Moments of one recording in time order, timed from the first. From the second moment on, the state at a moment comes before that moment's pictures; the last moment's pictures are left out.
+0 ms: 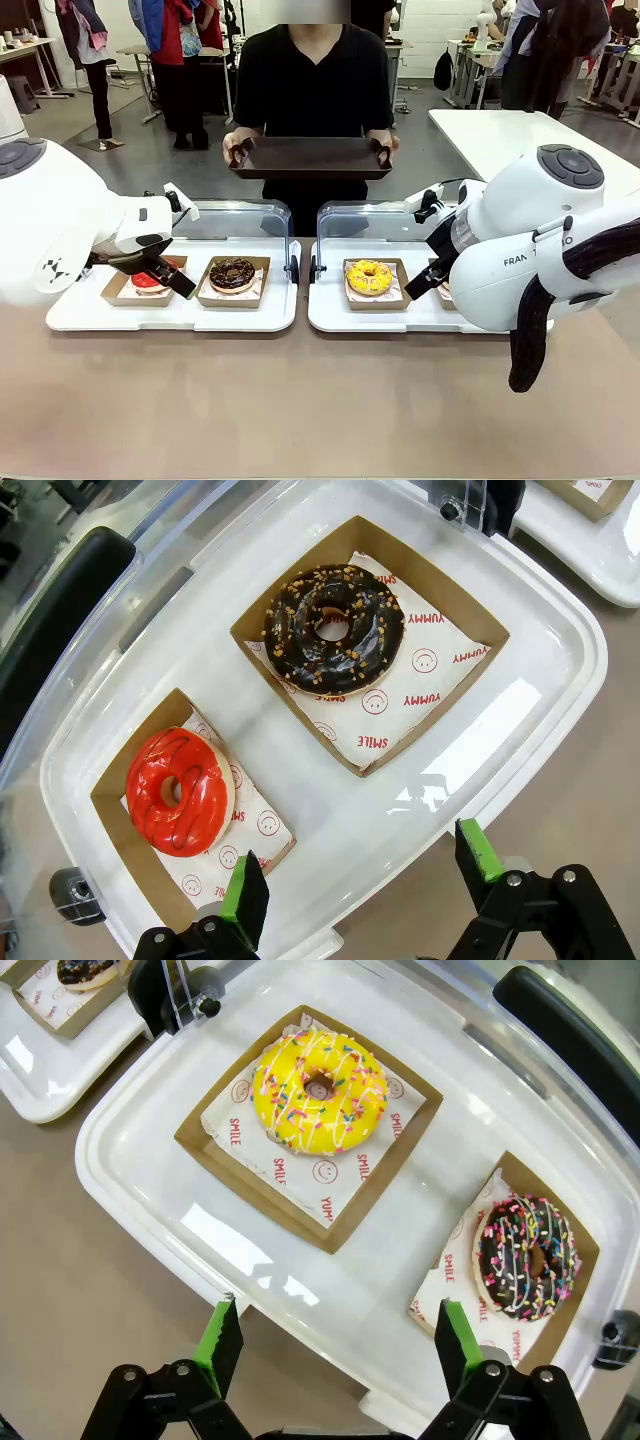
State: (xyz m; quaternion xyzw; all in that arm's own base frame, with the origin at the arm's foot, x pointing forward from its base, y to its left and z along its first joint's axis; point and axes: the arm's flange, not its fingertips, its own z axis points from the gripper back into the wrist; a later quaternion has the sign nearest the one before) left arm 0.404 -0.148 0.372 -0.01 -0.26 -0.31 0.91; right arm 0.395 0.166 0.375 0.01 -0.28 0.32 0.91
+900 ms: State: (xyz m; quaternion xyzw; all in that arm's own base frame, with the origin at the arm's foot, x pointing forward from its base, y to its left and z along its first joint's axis) left arm 0.400 -0.149 0.386 -0.01 -0.25 -0.31 0.92; right arm 0.389 0.165 0.388 0.01 -0.26 0.33 0.91
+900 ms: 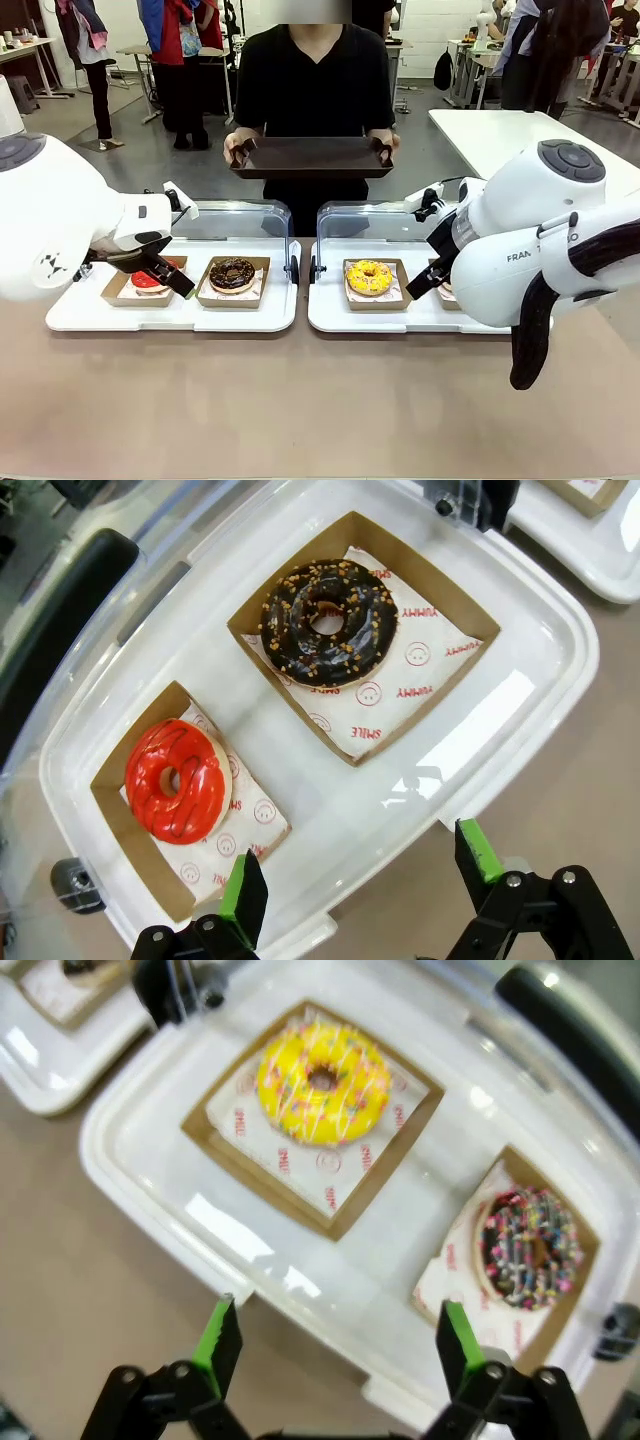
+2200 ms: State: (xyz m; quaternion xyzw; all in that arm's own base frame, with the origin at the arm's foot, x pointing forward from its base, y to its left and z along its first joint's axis) left arm 0.383 -0.111 0.601 -0.04 -0.23 -0.32 0.92; right arm 0.323 0.121 0.606 0.03 -0.23 0.33 0.91
